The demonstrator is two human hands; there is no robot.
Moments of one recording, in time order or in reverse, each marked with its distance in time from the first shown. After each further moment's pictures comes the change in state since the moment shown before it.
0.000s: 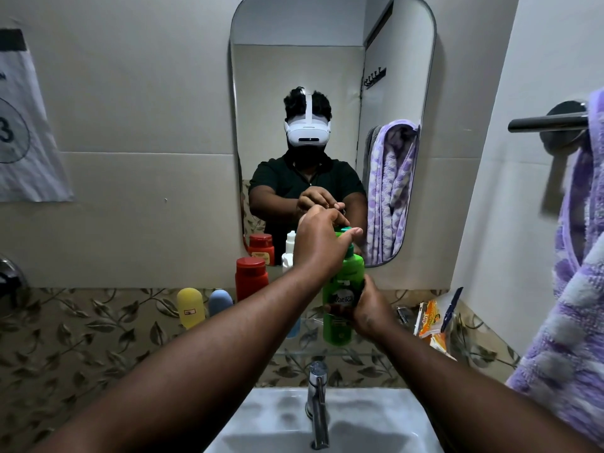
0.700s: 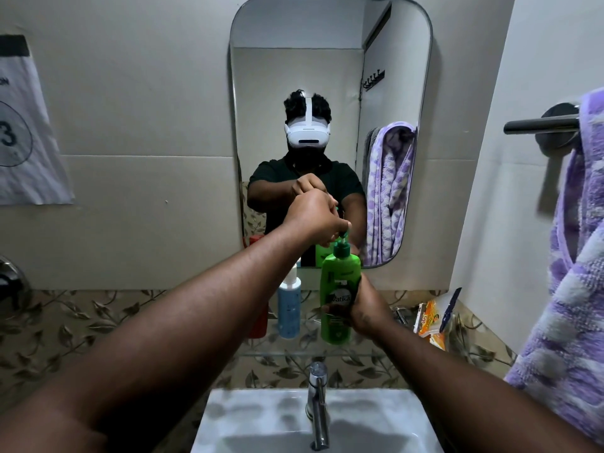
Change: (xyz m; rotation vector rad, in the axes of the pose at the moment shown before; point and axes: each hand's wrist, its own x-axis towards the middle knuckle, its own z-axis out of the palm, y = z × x) left_hand 0.039 0.023 -0.039 0.083 -0.318 -0.154; right_hand -0.001 -0.010 -0.002 -0.085 -0.029 0.025
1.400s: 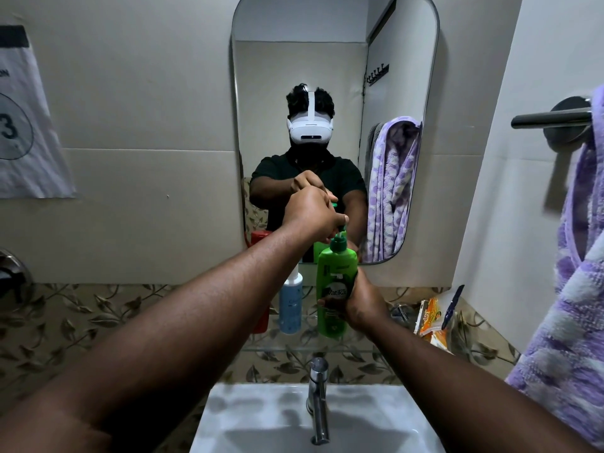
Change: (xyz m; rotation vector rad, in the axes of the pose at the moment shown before) left_hand 0.011 -0.012 0.011 -0.111 0.079 -0.110; right_hand 0.012 0.001 0.016 -0.026 0.091 0.005
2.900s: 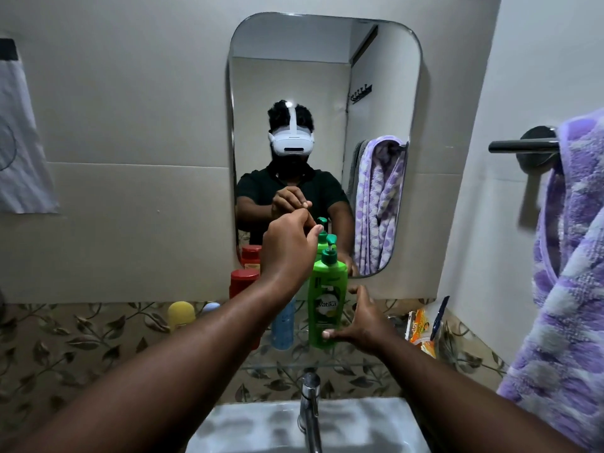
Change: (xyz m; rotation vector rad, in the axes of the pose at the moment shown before) left_hand -0.050 -0.022 -0.016 0.069 0.352 0.329; right_hand -0.038 -0.020 -0.030 -0.295 -0.067 0.074
